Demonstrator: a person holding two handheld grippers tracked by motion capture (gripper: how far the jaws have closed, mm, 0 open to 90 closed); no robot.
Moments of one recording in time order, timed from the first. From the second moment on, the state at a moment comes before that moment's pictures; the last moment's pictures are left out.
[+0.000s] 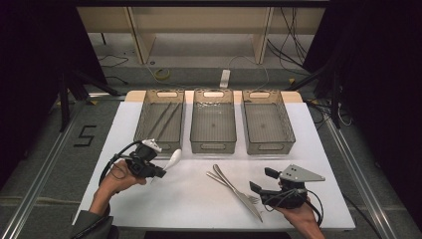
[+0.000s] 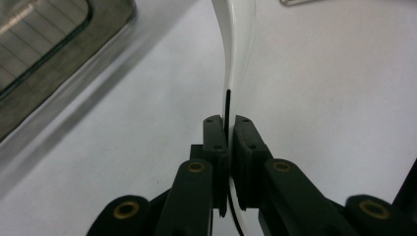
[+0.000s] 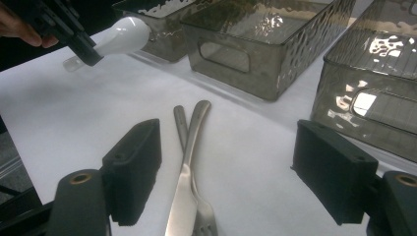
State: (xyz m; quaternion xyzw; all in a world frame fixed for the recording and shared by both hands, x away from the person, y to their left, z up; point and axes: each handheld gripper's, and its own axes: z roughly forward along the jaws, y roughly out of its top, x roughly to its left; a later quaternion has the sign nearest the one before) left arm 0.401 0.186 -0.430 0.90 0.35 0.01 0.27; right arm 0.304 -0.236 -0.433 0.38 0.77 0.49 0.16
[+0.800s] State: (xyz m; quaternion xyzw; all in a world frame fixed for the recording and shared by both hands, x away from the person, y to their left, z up) left arm 0.424 0.150 -0.396 0.86 0.38 0.04 0.34; right arm 0.306 -0.236 -0.436 0.38 0.77 0.48 0.16
